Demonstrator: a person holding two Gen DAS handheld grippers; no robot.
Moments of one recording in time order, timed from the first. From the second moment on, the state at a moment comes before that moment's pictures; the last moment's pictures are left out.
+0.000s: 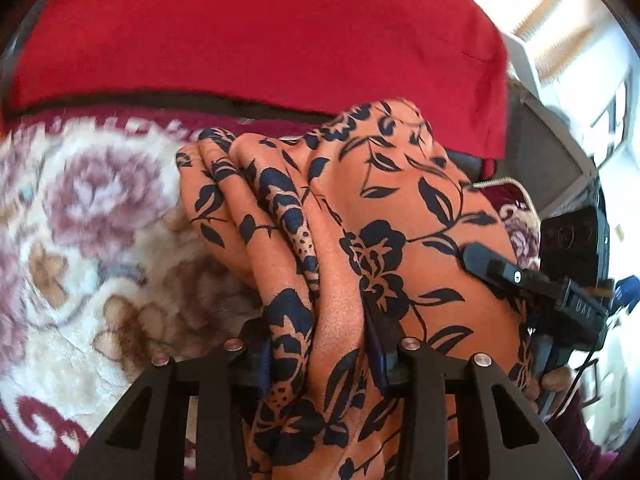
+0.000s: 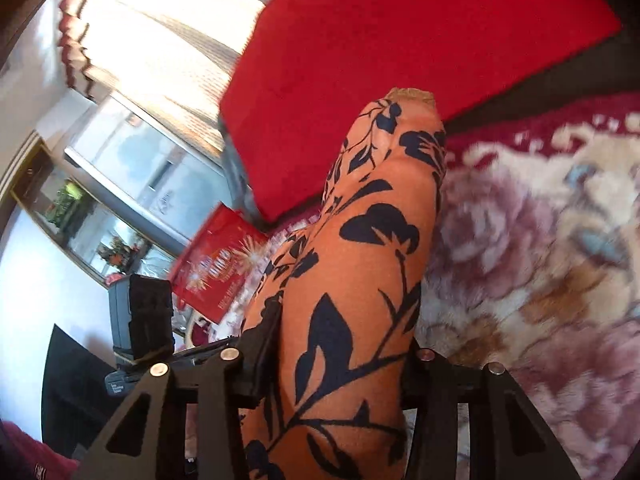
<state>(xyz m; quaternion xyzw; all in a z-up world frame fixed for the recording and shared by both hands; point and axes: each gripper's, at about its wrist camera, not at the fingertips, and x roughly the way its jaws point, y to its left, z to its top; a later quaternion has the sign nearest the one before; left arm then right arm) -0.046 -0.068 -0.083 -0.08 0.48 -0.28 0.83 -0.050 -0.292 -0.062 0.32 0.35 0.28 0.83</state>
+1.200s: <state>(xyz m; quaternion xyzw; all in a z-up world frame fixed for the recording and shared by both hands) -0.162 -0.155 -0.018 0.20 0.38 -0.08 0.90 -0.161 -0.374 -0.032 0.27 0.33 0.08 0.90</state>
